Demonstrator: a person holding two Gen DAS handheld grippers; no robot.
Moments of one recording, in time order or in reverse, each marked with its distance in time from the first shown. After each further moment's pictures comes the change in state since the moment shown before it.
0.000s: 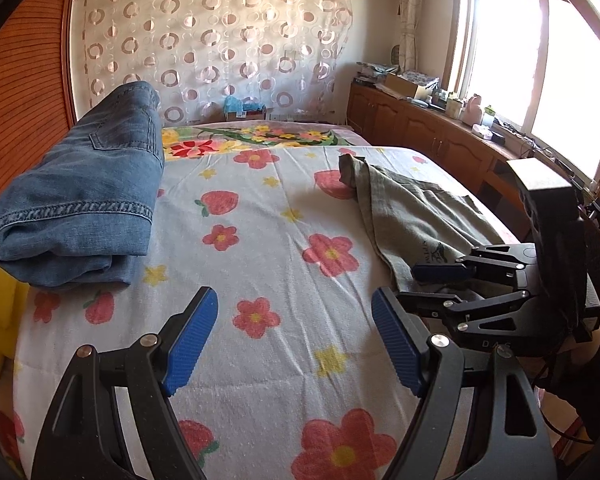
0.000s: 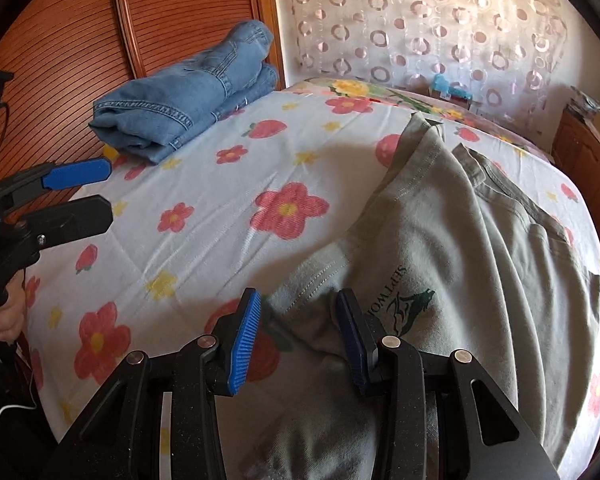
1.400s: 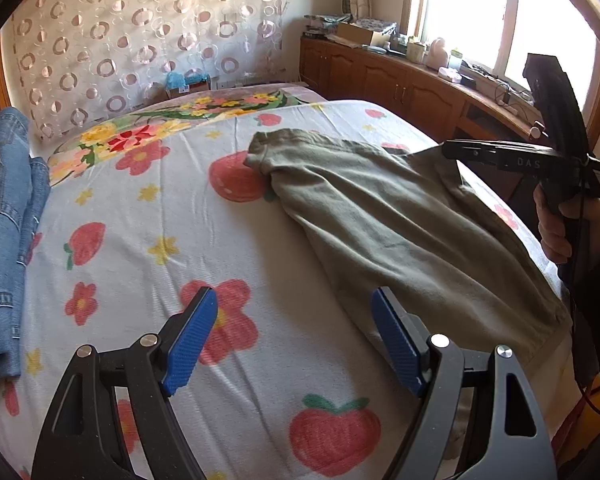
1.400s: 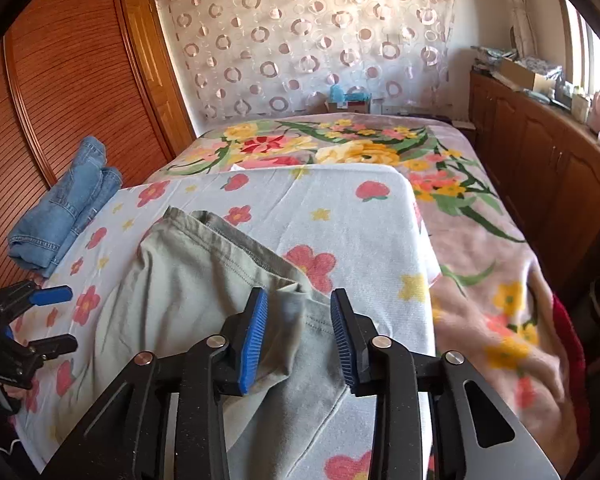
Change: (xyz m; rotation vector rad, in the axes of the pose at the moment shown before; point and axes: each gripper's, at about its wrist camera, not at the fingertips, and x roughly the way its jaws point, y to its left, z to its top) left arm 0.094 -0.082 0.043 0.148 0.168 -0.095; right arm -0.030 -0.151 0.020 0.285 -0.127 -0.156
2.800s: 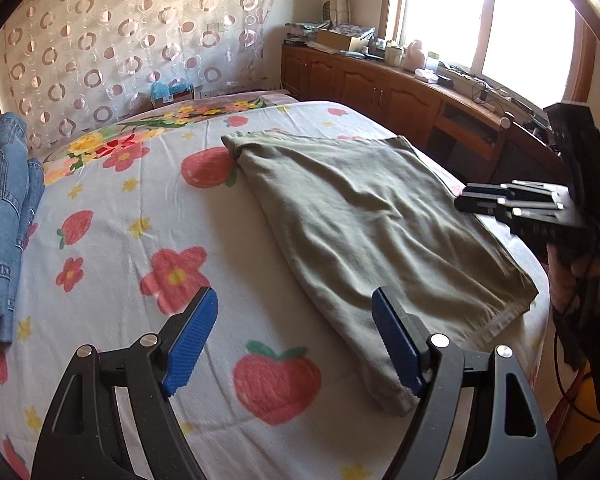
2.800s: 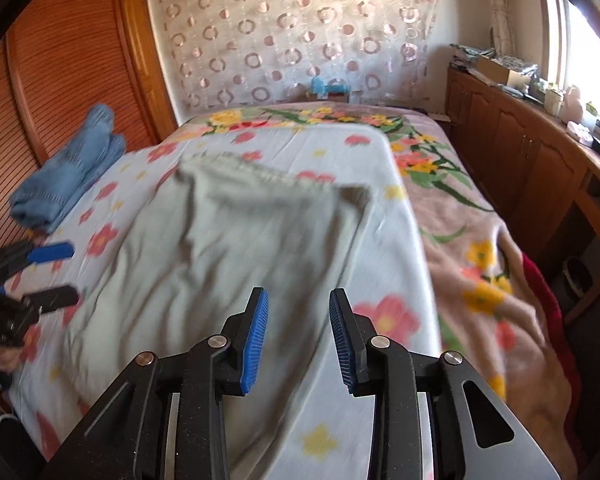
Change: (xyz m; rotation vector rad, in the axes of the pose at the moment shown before) left arm -0.027 -0.028 -0.028 0.034 -0.036 -0.047; right arm -0.060 0.007 -0.070 -0.001 0.025 -0.098
